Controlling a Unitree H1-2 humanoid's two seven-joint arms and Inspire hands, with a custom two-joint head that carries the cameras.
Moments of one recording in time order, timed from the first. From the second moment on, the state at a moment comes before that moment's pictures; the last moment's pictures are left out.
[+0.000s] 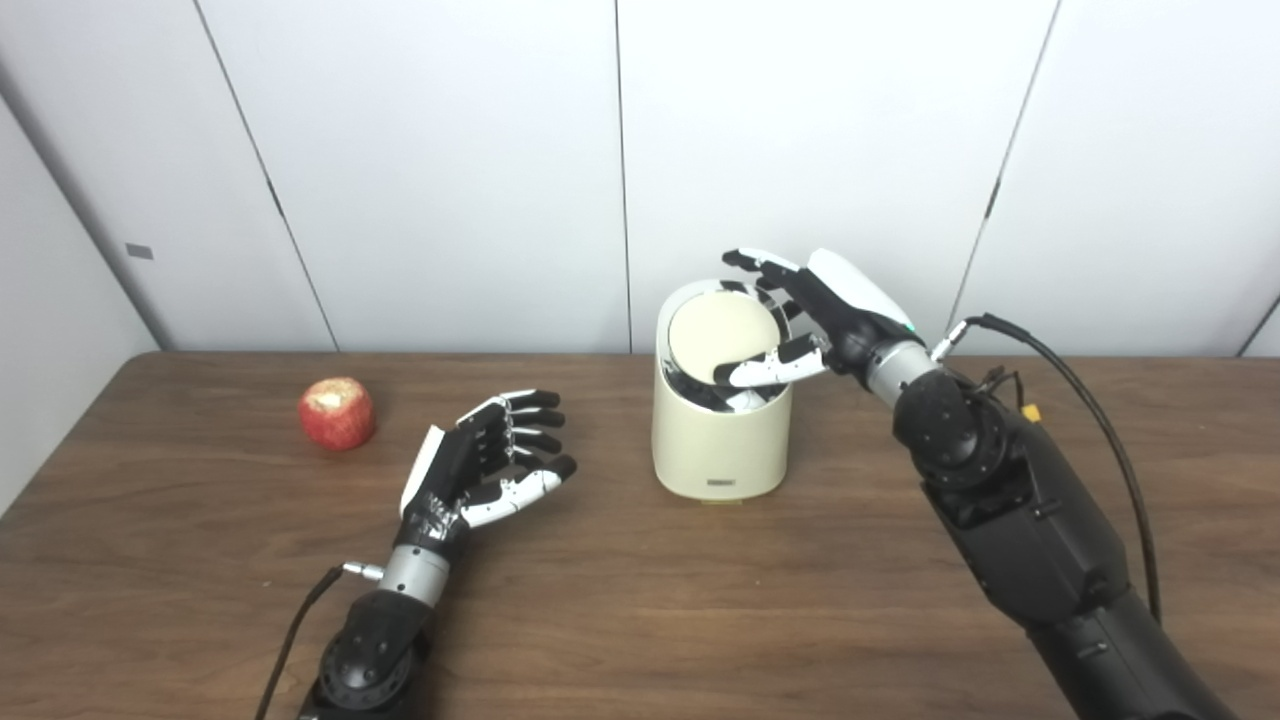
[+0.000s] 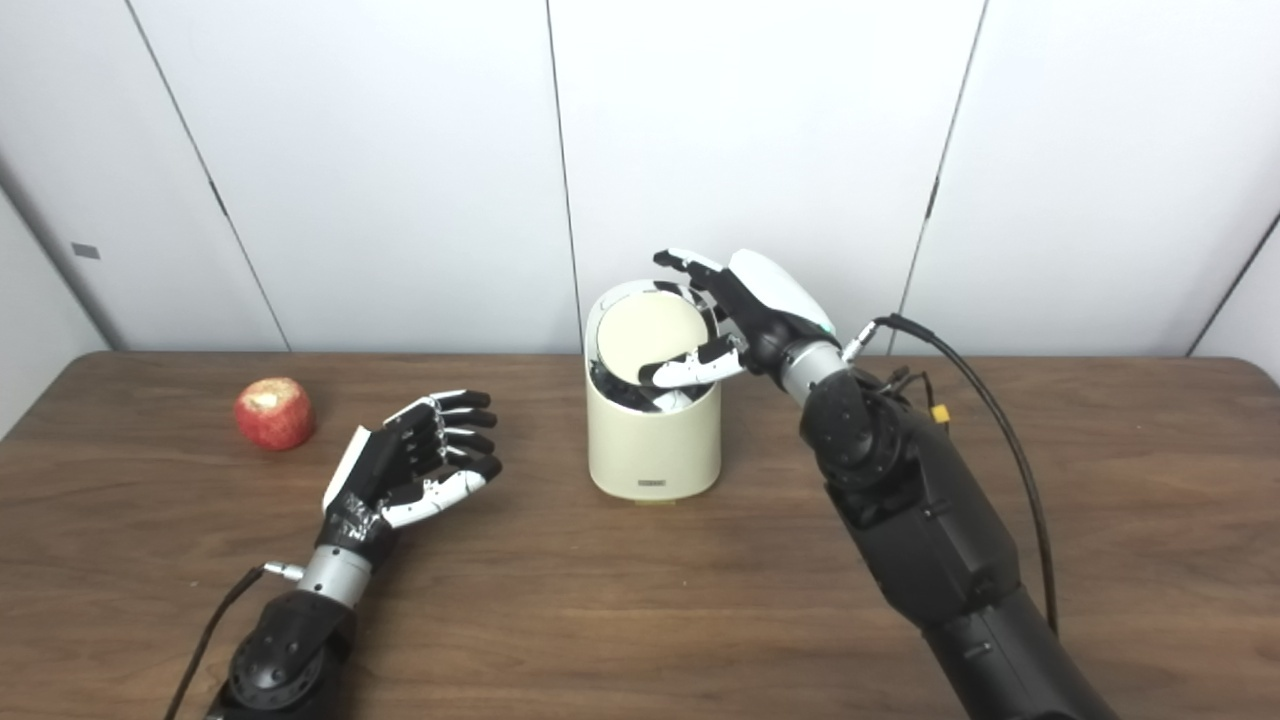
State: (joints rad) left arm -0.33 0.16 0.03 0.36 -0.03 -0.28 -0.13; right arm -0.70 -0.24 0.26 0.07 -0.52 0.36 0.27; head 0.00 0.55
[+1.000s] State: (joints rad) left arm -0.33 0.17 0.03 0.37 -0.03 -0.31 -0.13; right arm -0.32 -0.25 0.03 -0.03 -0.21 0.02 0.14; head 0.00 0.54
